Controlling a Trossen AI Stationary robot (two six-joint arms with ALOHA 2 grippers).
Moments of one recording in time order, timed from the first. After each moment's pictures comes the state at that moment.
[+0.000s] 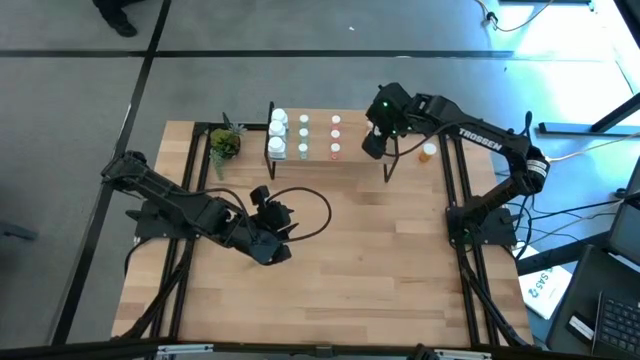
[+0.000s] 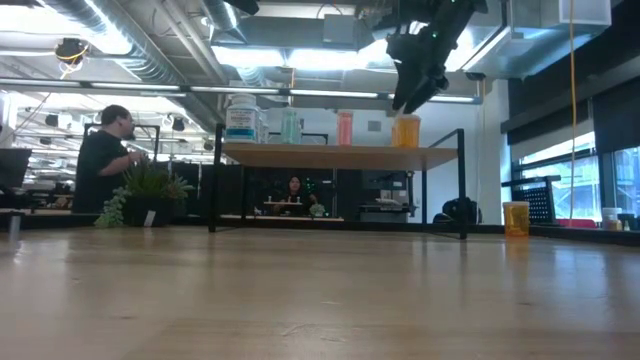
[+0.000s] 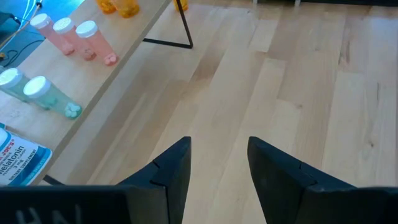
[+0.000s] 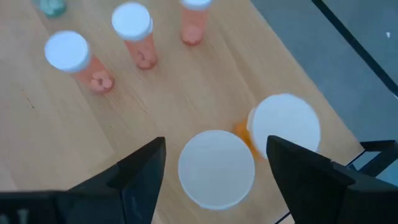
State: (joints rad) left arm -0.45 1.45 1.34 -0.84 -0.74 -0.57; right arm -0.53 1.53 1.48 -0.91 0.09 -0.01
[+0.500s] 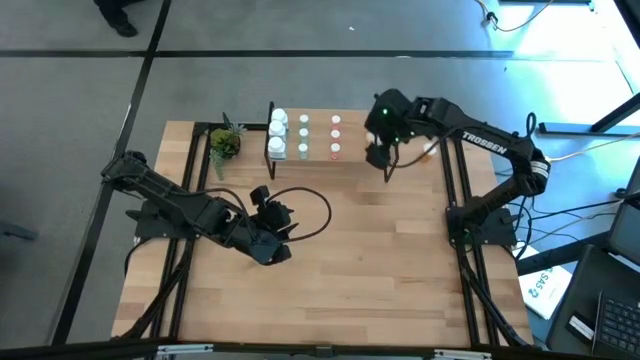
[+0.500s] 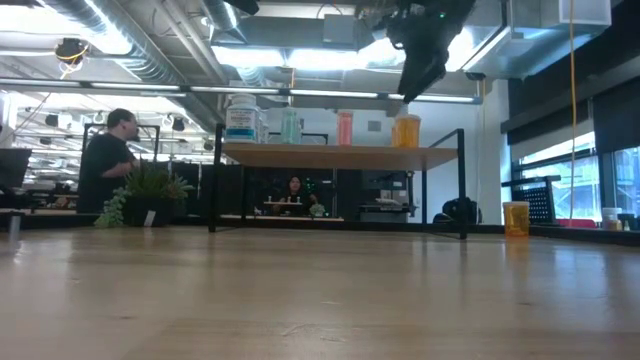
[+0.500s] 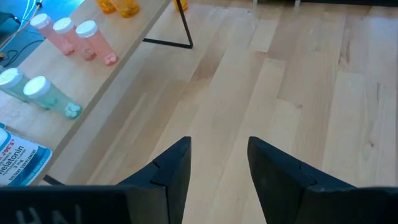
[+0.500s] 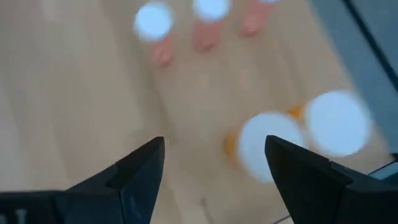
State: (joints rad) left arm -0.45 1.45 1.34 -0.84 -0.74 -0.57; right arm -0.46 1.51 1.54 -1.02 0.03 -0.08
